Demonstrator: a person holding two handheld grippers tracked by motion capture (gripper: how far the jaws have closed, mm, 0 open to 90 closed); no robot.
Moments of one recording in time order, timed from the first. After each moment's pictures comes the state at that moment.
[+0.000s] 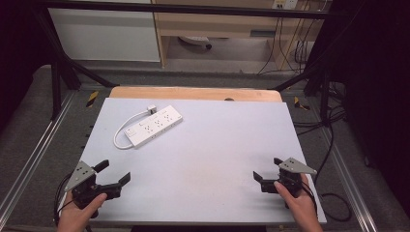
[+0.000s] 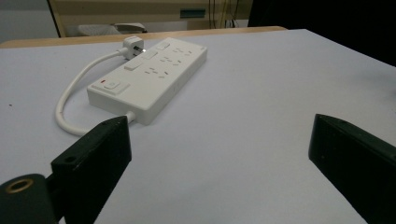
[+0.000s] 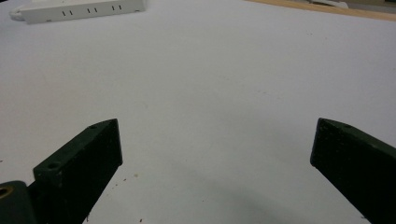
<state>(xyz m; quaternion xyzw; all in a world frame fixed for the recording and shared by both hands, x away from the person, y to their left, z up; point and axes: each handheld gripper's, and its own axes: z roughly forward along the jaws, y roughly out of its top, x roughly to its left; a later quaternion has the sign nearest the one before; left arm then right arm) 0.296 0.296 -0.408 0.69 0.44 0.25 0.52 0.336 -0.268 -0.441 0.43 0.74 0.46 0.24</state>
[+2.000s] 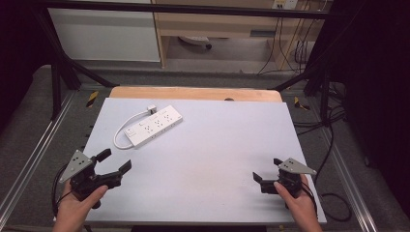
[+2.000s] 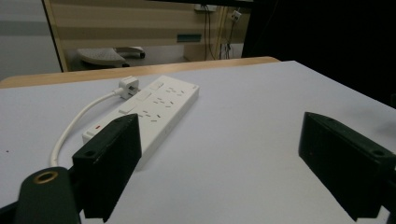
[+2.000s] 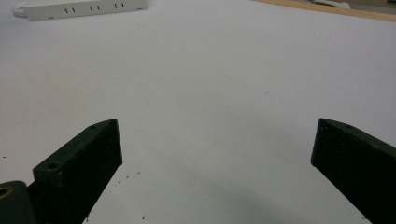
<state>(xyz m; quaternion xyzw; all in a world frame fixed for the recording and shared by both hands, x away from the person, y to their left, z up) 0.304 0.285 -0.371 0.67 0.42 0.26 0.55 0.335 -0.267 -0.440 0.42 0.74 0.46 0.24</state>
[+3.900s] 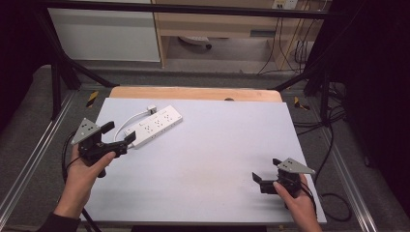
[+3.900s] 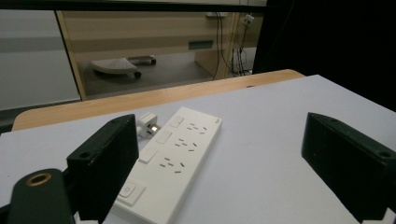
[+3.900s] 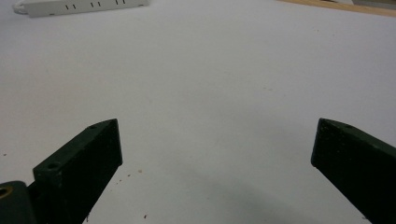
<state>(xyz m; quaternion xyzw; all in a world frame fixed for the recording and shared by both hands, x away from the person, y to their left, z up) 0.373 0.278 -0.338 0.68 0.43 0.28 0.53 0.336 -0.266 -0.442 0.42 0.75 0.46 0.23</state>
